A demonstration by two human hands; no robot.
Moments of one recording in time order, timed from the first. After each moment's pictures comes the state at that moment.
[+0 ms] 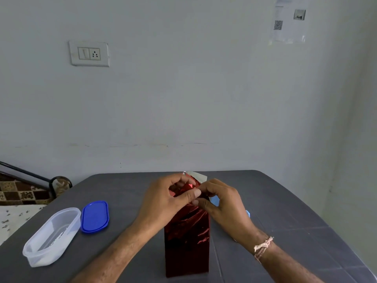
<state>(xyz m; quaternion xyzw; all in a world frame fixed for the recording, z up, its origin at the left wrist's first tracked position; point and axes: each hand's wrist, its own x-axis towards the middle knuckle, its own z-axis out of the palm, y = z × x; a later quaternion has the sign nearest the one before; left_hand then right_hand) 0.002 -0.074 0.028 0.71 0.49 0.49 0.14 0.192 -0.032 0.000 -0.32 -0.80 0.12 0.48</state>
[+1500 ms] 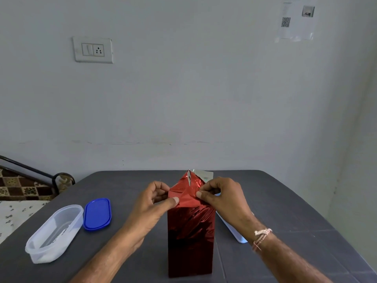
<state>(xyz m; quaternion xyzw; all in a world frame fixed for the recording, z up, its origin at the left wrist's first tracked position) -0.034 -0.070 -0.005 0.55 0.52 0.55 0.35 0.180 -0.015 0.012 -0.46 -0.74 0.21 0.44</state>
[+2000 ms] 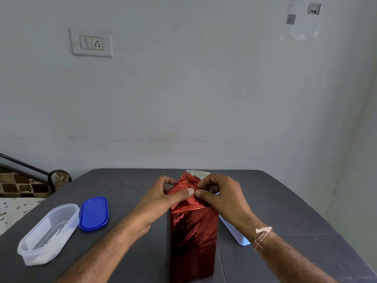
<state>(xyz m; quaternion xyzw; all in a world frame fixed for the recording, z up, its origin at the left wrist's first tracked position) -0.026 -0.044 0.014 0.55 0.56 0.47 0.40 0.173 -0.005 0.015 -0.45 -0.74 0.23 0.44</state>
